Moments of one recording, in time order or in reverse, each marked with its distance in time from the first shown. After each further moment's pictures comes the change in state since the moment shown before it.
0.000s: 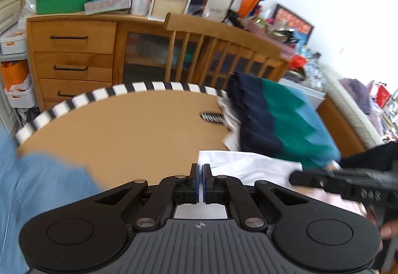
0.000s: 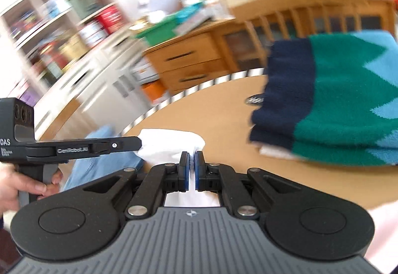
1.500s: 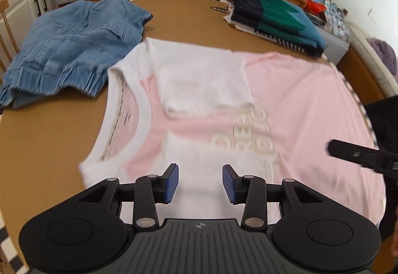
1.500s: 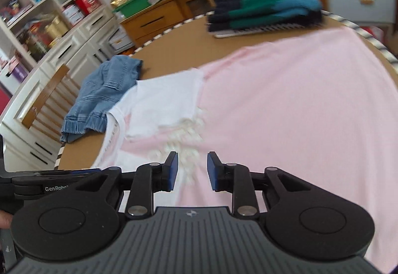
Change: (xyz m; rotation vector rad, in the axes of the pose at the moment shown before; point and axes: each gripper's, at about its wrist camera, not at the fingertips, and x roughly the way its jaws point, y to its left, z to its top) left arm -0.141 -0.122 -0.227 -0.054 0.202 0.247; right arm -0.187 0.060 -0.200 0.169 0.044 -0.213
